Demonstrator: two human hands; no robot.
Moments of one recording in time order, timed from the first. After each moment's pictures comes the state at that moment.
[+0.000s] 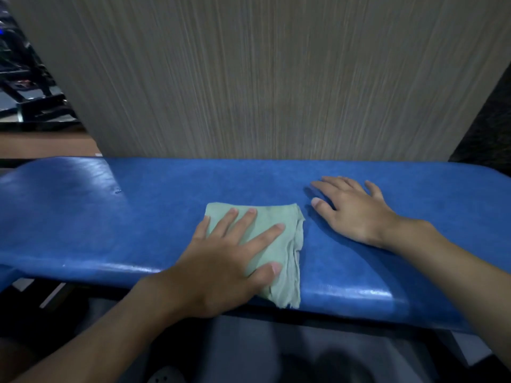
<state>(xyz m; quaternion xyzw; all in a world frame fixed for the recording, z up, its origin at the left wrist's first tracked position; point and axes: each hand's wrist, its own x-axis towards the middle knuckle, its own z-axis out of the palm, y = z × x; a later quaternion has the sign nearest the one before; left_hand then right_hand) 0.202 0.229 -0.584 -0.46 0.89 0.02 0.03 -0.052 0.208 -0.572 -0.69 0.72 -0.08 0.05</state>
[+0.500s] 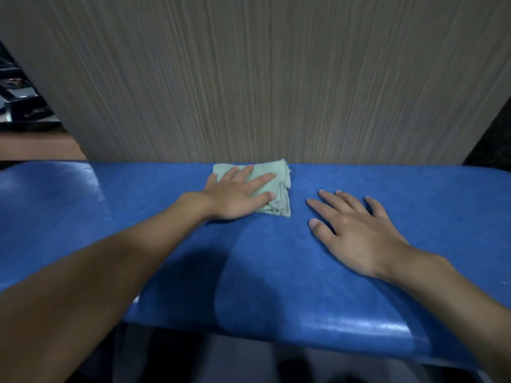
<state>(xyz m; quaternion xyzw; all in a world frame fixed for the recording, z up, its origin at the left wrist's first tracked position) 0.159 0.051 -0.583 -0.51 0.86 0.05 0.04 -0.046 0.205 -0.588 -0.70 0.71 -0.05 0.06</state>
